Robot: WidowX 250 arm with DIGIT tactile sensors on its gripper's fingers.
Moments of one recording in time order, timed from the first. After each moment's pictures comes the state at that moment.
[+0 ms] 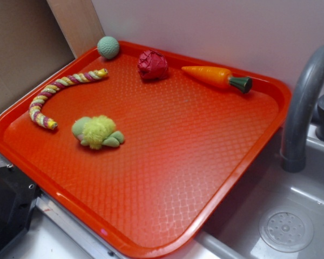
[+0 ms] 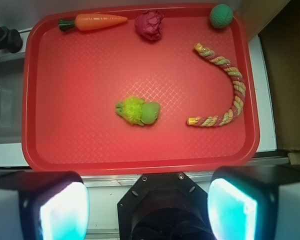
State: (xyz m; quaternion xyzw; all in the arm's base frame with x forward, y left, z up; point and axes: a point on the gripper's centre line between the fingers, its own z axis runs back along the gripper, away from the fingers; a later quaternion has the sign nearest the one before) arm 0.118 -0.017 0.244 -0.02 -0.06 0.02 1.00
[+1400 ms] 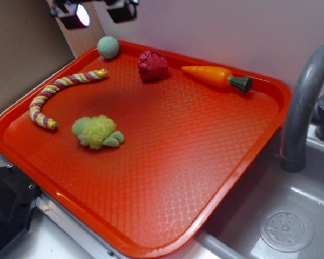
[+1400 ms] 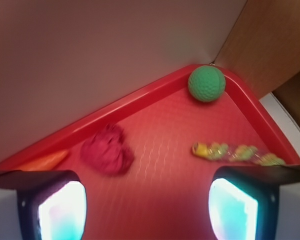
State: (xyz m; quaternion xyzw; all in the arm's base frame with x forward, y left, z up) arm 0.303 0.026 0.124 0.04 -0.15 0.27 0.95
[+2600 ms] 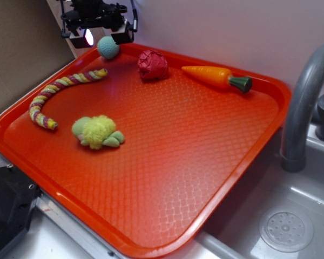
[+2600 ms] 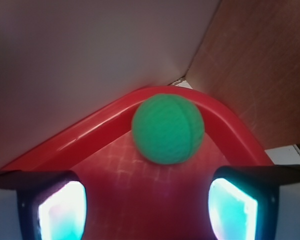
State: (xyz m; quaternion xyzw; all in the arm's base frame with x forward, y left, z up) arm 0.330 0.111 0.063 0.06 -0.13 0.30 0.94
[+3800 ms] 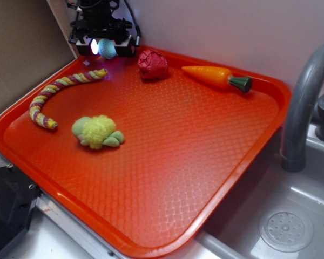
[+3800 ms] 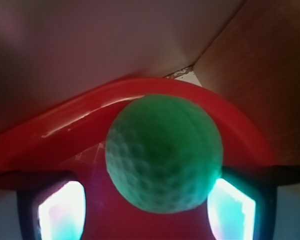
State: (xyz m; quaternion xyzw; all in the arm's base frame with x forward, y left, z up) arm 0.338 0.143 0.030 0.10 -0.08 0.27 0.95
